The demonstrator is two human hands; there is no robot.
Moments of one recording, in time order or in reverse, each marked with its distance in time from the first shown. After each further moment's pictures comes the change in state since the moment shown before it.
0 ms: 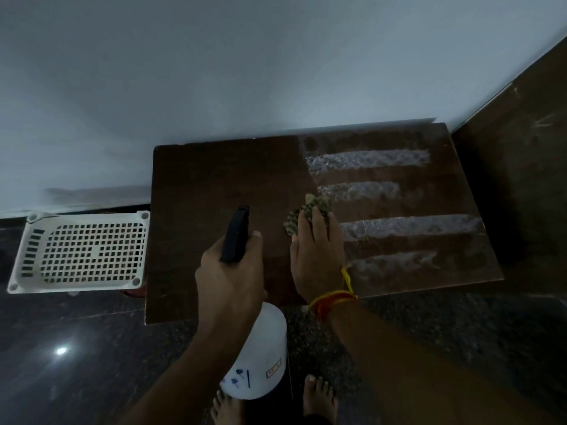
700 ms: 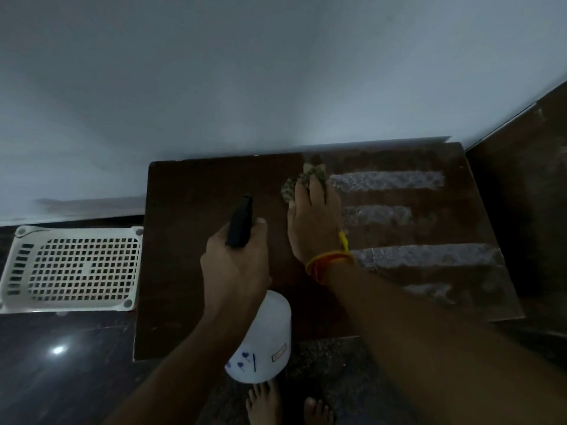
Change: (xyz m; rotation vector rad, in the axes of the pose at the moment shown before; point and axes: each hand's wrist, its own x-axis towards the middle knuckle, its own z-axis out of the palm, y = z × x) left_hand 0.056 0.024 0.019 -0.038 -0.027 -0.005; right_hand 0.103 -0.004 0.013 -0.006 0.060 -0.049
